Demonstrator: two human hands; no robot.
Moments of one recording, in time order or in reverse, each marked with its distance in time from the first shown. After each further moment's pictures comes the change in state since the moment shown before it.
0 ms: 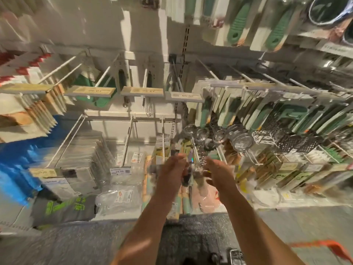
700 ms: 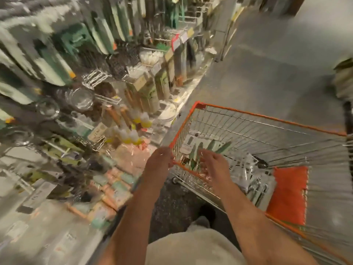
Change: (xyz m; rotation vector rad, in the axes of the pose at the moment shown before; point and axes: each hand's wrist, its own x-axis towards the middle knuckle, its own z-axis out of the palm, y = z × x) left_hand -0.121 -0.136 0.179 0.586 -0.784 -0.288; right_hand -0.214 0.214 -0.183 0.521 0.891 0.317
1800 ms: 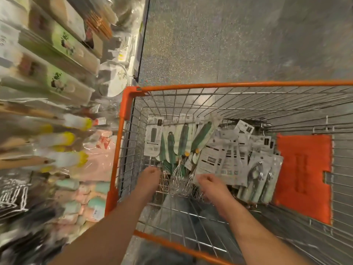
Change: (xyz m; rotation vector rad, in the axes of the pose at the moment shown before) left_hand 0.254 -0.140 0.151 0.695 -0.230 -0.581; right_hand 0.196 0.116 -0.071 -0.113 -0.069 0.612
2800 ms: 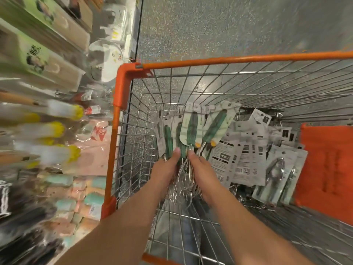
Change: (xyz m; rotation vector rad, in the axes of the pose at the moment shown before) left_hand 0.026 0.020 0.028 -0.232 -0.136 -0.063; right_hand 0.060 -0.022 0.065 0.341 -0.020 -0.002
